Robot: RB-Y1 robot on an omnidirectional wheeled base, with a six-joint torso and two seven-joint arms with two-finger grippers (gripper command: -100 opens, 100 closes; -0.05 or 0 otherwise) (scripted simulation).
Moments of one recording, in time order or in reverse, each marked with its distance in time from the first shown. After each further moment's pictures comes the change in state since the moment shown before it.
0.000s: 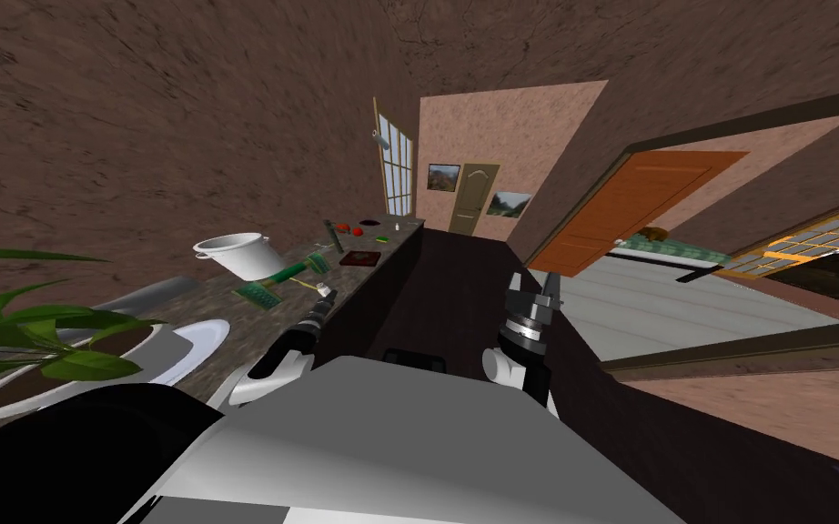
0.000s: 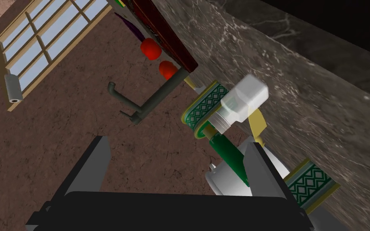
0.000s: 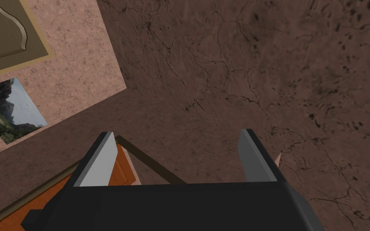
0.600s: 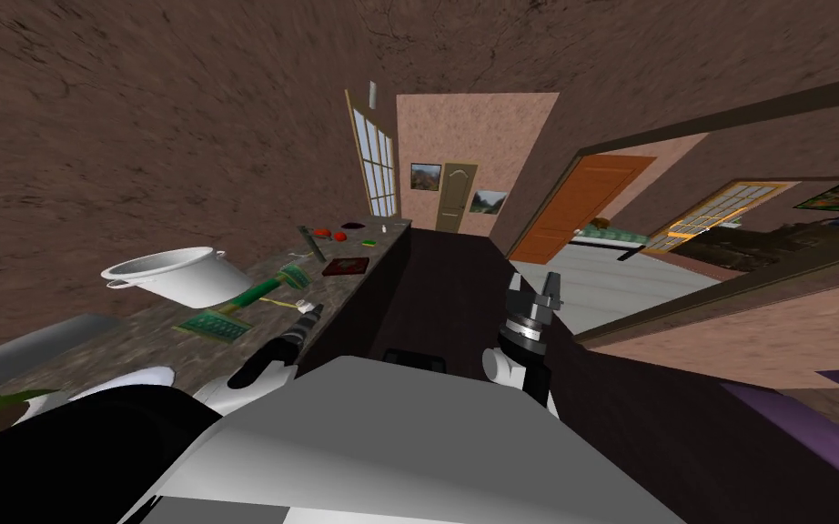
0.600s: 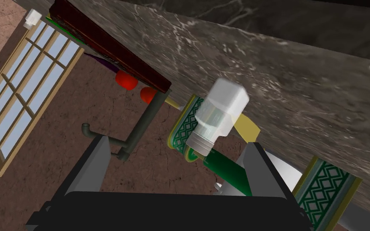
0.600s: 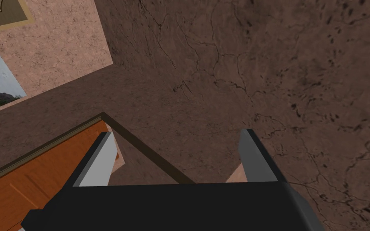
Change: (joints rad) left arm 0.079 0.025 0.068 -0.010 -0.010 0.164 -0.070; right arm 0.000 0.000 0.000 0.000 0.000 0.000 0.000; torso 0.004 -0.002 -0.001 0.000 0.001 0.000
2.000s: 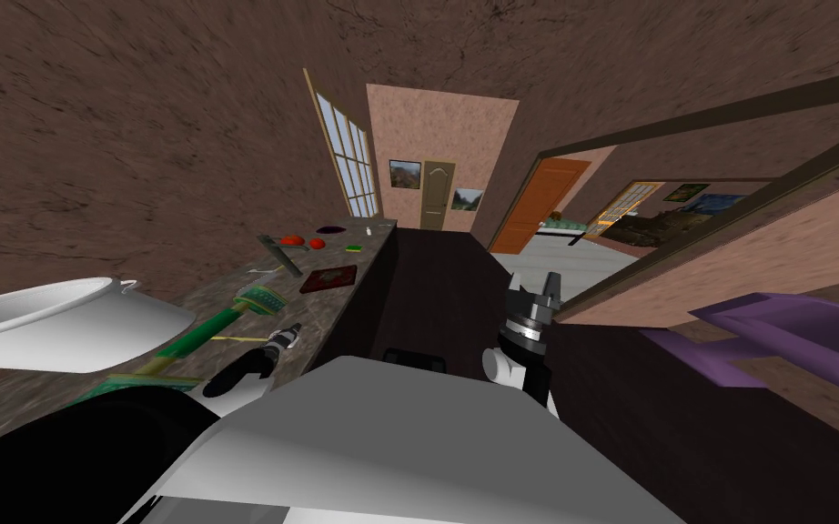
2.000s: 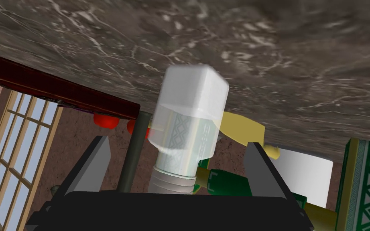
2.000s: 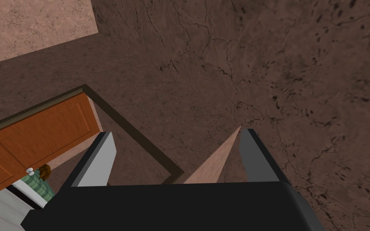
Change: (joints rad) left arm 0.072 0.053 0.084 0.014 -0.021 0.199 -0.085; right arm 0.000 0.000 0.000 0.000 0.000 0.000 0.000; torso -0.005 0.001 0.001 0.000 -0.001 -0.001
